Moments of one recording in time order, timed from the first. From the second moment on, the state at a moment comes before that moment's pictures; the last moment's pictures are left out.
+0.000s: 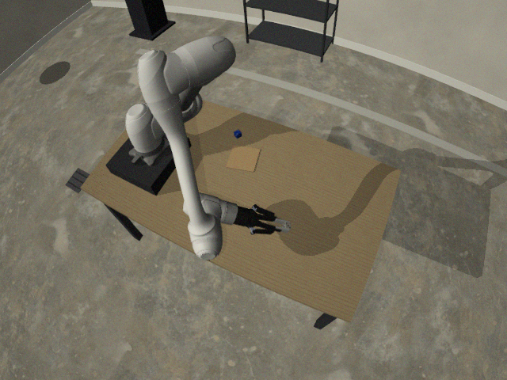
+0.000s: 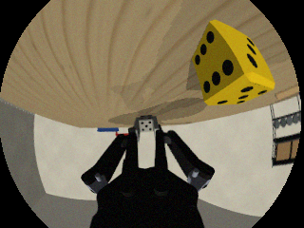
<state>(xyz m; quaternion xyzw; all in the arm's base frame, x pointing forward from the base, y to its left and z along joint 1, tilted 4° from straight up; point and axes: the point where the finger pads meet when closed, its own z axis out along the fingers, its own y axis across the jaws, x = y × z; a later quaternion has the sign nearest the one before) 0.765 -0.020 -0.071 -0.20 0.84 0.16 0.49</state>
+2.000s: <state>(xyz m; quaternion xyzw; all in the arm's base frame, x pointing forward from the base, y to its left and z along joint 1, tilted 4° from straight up) 0.765 -0.020 -0.071 -0.20 0.84 0.16 0.49</state>
